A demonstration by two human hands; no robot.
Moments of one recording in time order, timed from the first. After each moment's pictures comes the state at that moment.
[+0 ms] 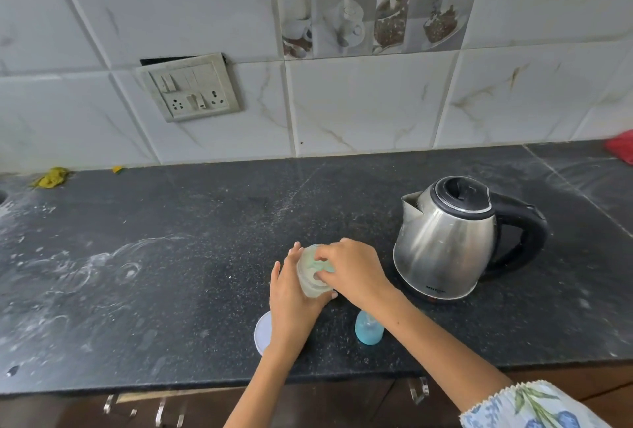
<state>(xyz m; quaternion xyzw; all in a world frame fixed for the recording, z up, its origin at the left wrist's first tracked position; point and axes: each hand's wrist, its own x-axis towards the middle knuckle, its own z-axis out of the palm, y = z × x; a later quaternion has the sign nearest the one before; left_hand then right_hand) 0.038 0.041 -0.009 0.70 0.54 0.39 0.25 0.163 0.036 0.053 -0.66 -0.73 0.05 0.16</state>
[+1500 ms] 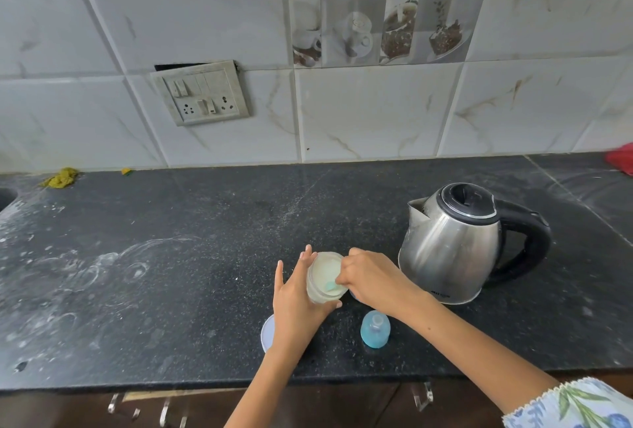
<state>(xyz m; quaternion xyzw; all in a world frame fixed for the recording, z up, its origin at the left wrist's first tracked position) 0.025 0.048 -0.024 0.77 0.49 0.37 0.17 0.182 0.028 0.057 -0.54 -0.84 -0.03 -0.03</state>
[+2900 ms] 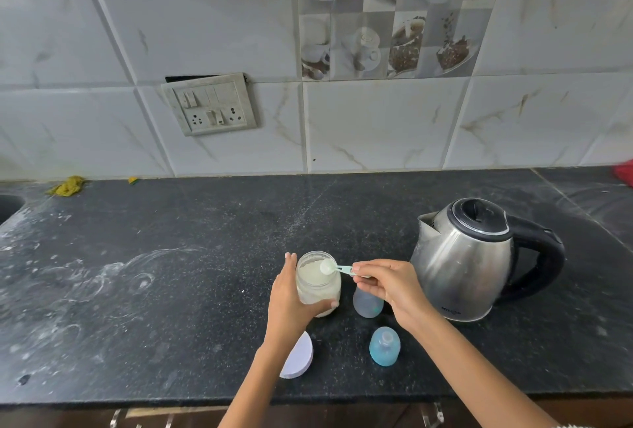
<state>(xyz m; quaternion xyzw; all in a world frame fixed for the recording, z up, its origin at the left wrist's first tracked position) 0.006 0.071 -0.004 0.68 0.55 0.33 0.35 0.184 0.028 0.053 -0.62 -0.24 0.52 0.54</state>
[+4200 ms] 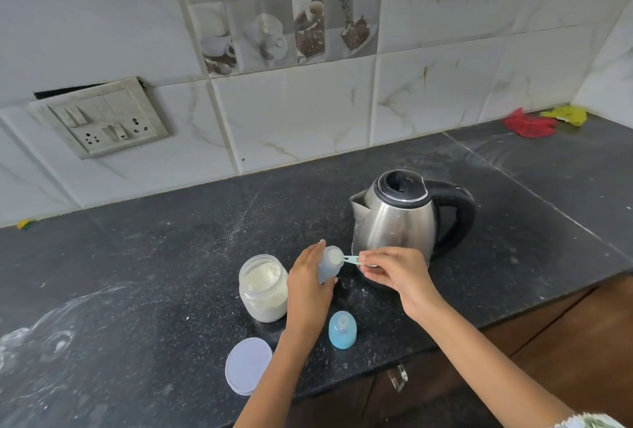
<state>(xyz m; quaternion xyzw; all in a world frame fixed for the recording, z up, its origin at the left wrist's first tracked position) 0.106 0.053 0.010 0.78 0.42 0.35 0.30 0.238 -0.028 0.059 -0.66 -0.17 0.40 0.61</state>
